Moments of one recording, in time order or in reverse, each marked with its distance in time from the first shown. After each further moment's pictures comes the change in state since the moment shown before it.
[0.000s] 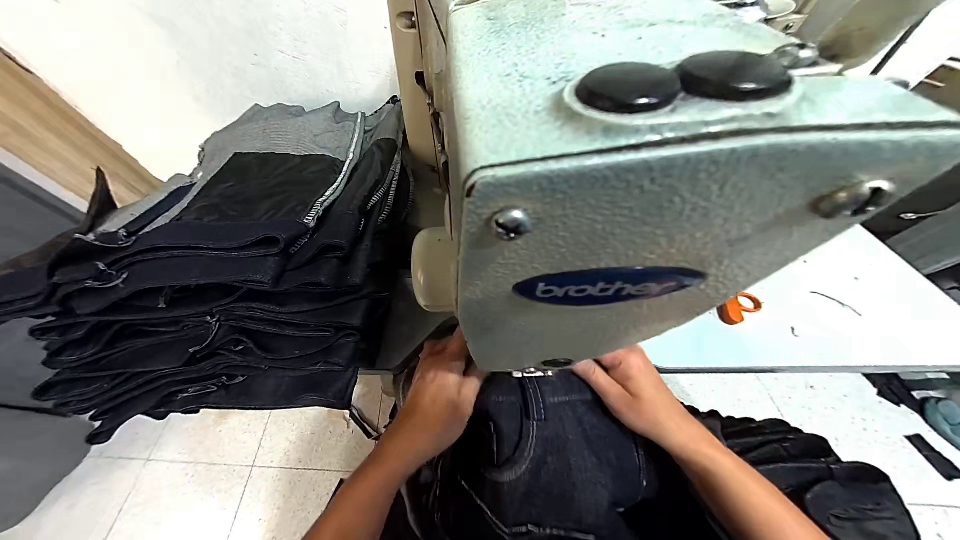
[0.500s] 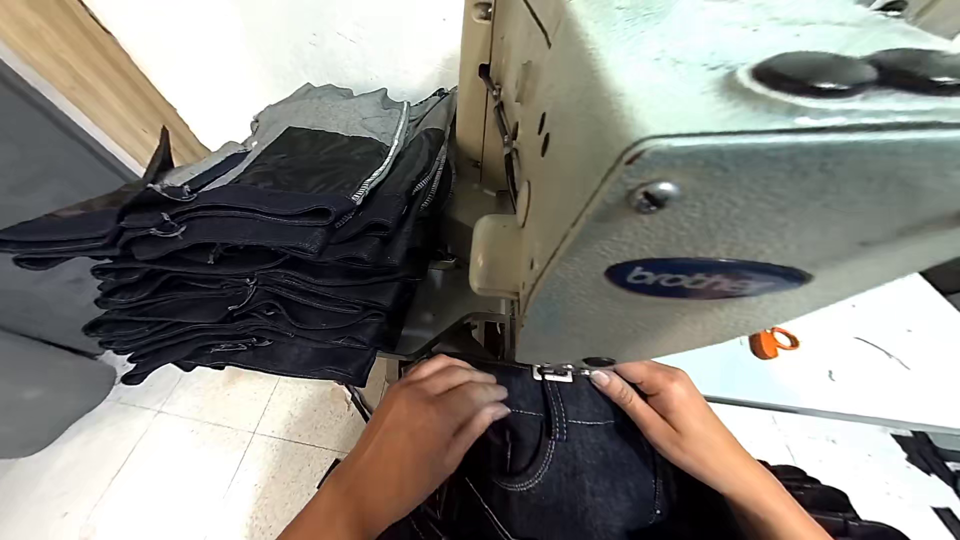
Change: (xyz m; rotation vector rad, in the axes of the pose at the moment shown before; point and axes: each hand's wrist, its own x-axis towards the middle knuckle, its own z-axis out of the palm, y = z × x) left_hand -0.043 -0.005 -0.038 0.262 0.119 0.433; right_hand -0.005 -0.007 -0.015 -0.074 -0.116 -0.105
